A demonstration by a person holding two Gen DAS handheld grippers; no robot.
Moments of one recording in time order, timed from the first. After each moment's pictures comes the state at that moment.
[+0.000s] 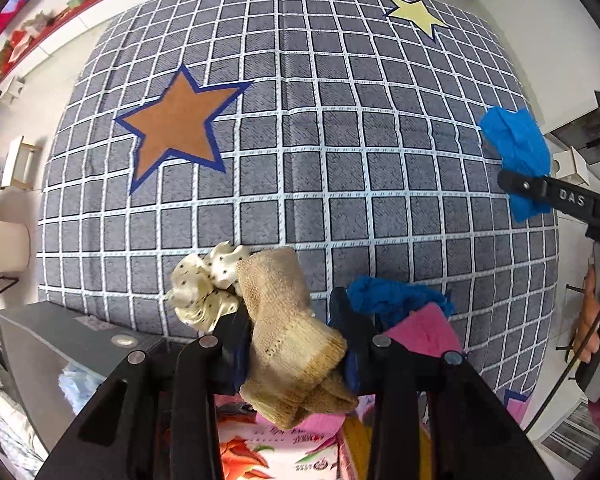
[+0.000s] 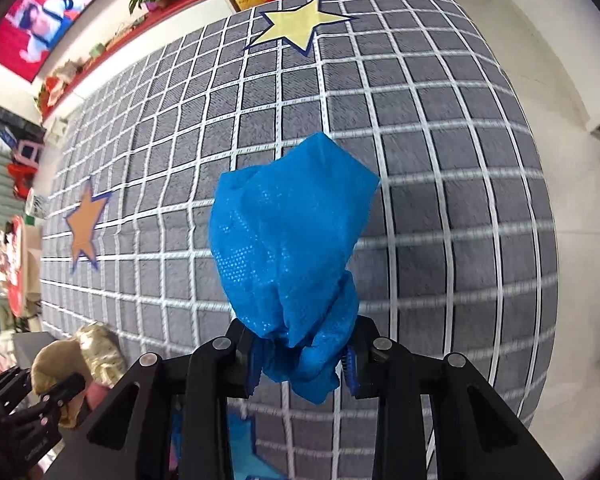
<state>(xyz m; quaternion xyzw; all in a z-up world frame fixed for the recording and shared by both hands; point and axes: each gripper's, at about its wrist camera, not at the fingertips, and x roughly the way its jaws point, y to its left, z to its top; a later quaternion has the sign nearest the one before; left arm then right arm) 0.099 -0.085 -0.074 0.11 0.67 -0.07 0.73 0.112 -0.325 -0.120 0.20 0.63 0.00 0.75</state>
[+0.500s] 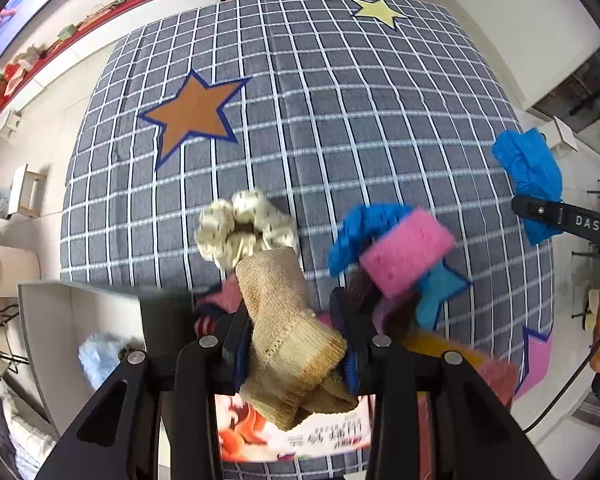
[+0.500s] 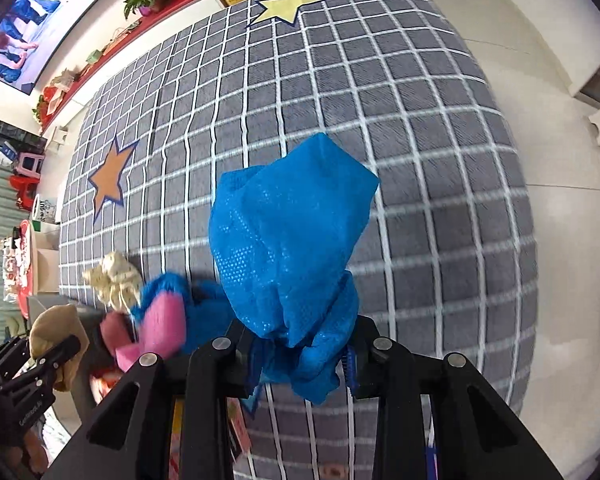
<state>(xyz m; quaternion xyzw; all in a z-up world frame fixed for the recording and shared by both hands) 0.005 -0.052 -0.051 0.15 0.64 -0.11 0.75 0.008 -0.293 -0.092 0.22 0.64 -0.02 0.74</state>
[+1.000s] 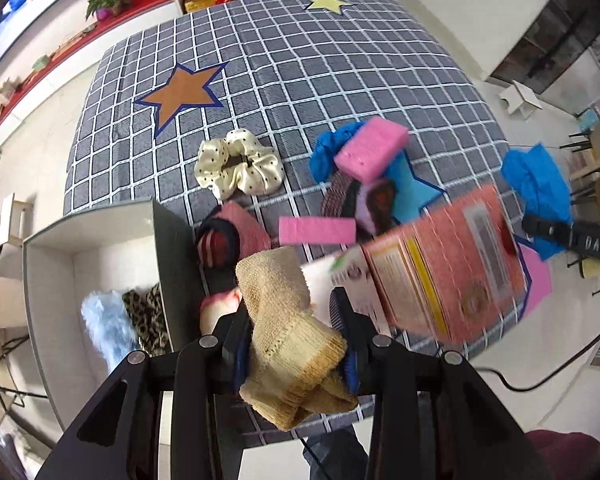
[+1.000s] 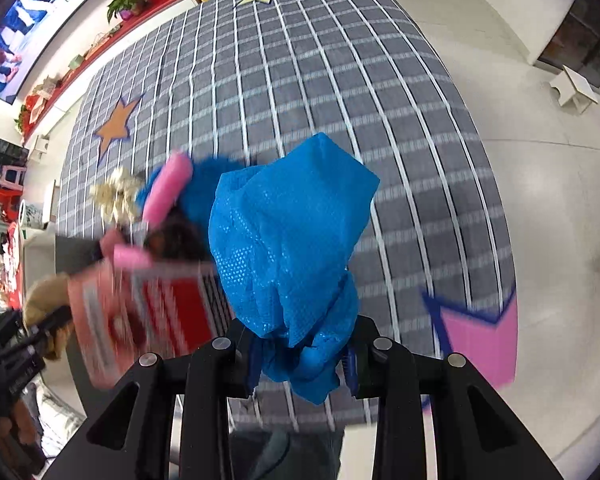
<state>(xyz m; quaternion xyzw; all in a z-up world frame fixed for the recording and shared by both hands) -0.087 -0.006 -0.030 0.18 0.61 -0.18 0.75 -0.128 -0.240 -0.059 0.23 0.64 -0.08 0.73</state>
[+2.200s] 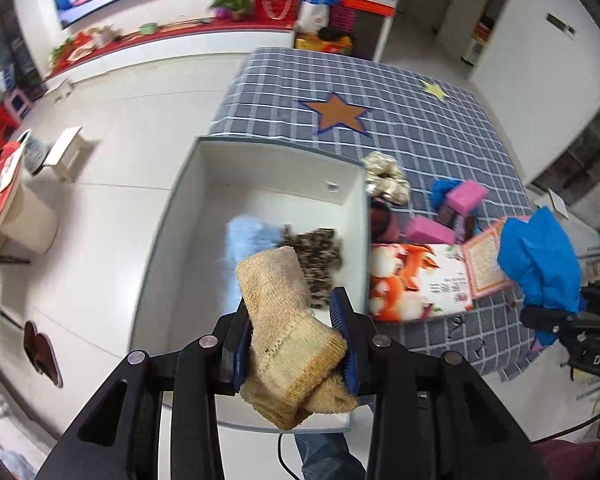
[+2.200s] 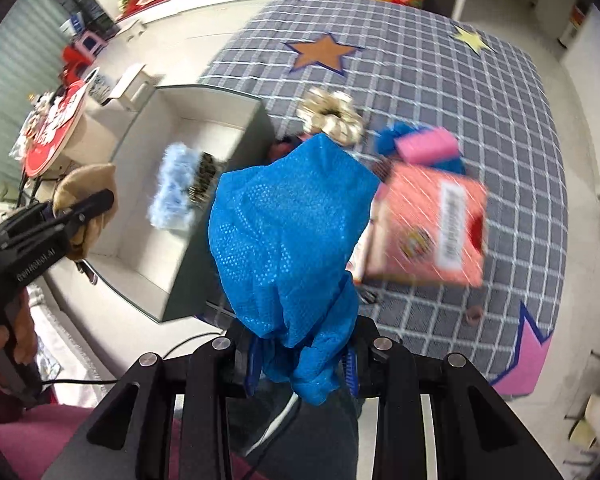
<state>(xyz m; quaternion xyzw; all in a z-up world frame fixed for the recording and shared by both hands) -0.149 0.188 0.030 0.05 0.54 -0.06 0.84 -0.137 -0.018 0.019 0.05 0.63 0.10 0.77</state>
